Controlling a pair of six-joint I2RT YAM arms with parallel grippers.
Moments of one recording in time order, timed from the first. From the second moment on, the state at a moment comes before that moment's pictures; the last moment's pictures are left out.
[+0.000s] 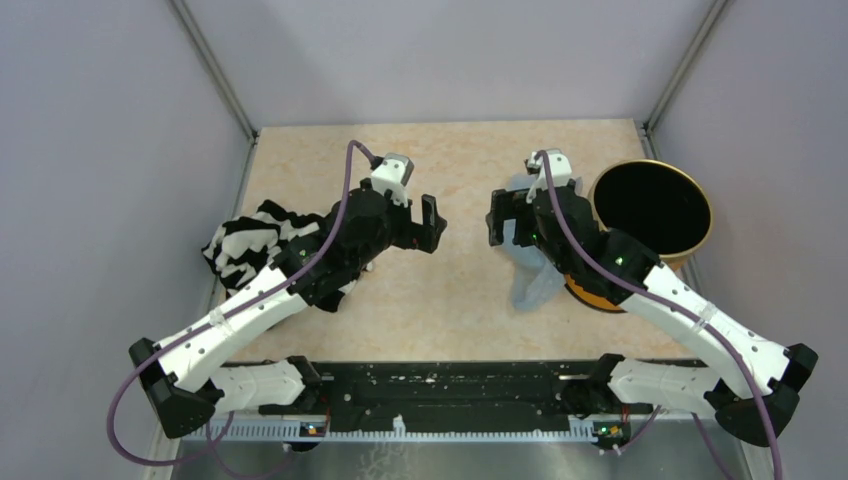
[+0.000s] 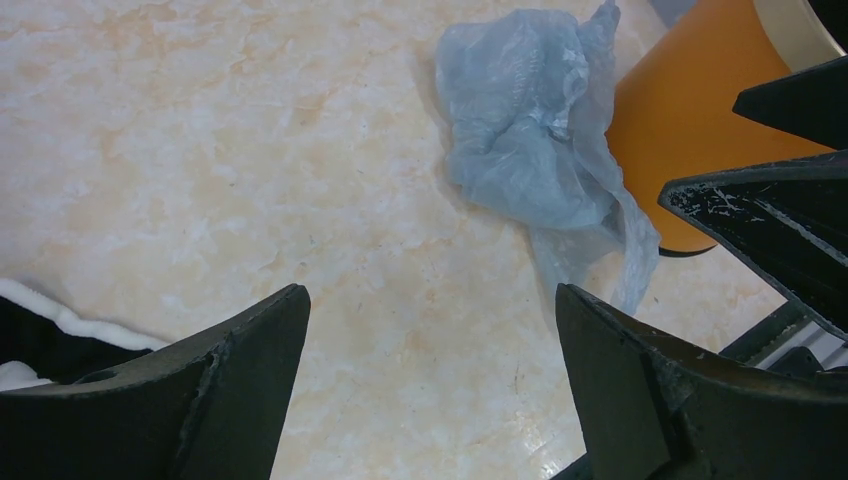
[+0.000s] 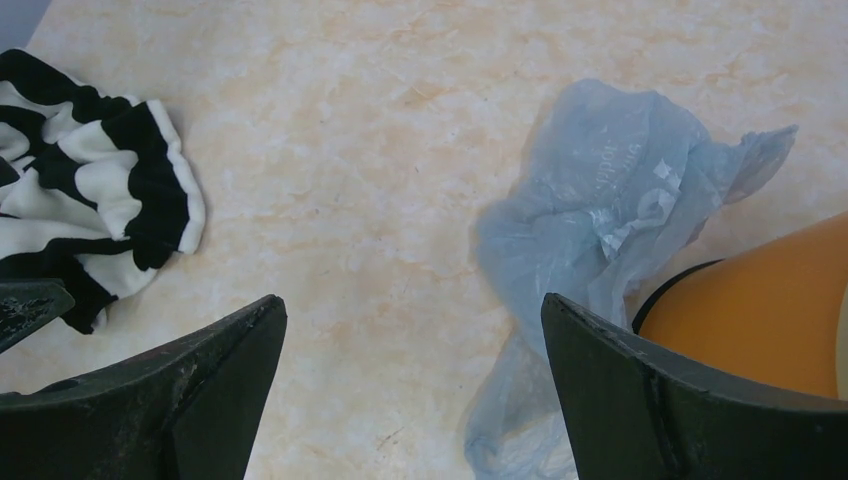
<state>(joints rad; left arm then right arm) -0.86 1.11 1.17 -0.40 -0.25 -0.34 0.85 1.04 1.17 -0.56 0.49 0.35</state>
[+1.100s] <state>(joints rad) -0.79 1.08 1.04 -0.39 -0.17 -0.38 0.67 1.29 1.02 -0.62 0.53 0.44</state>
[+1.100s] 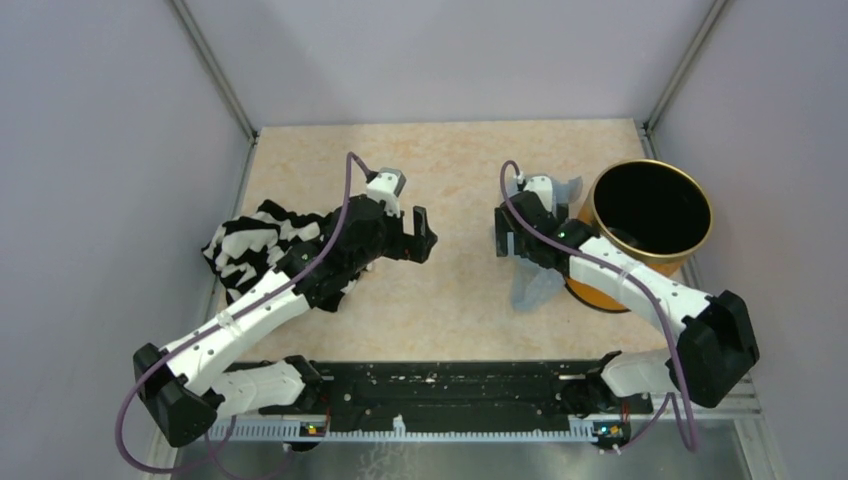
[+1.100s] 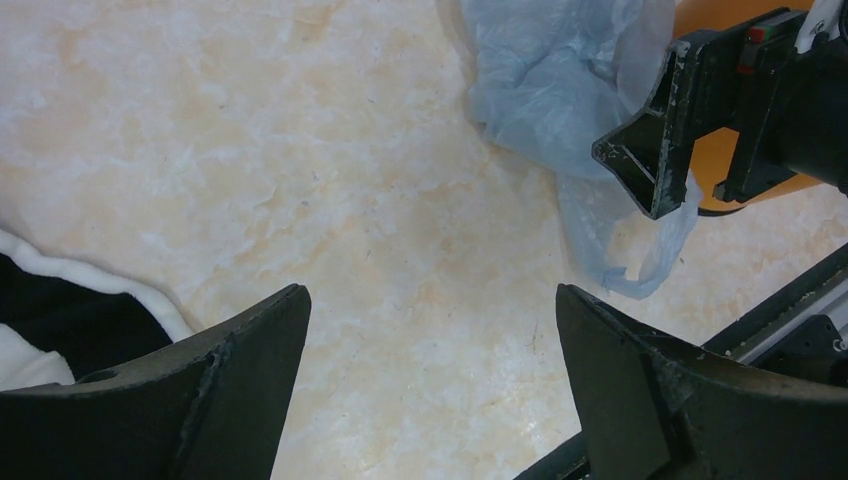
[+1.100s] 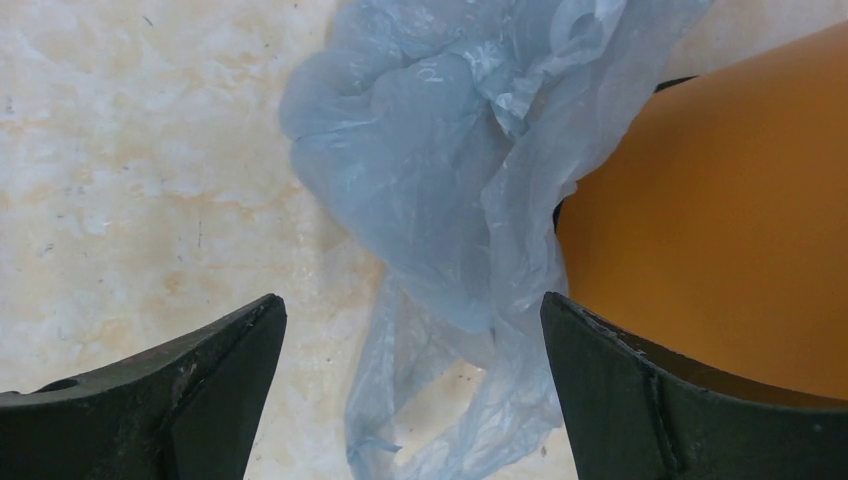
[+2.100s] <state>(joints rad) -0.54 1.22 0.80 -0.16 0.22 -0.64 0.68 1.45 0.84 -0.25 0.25 0.47</state>
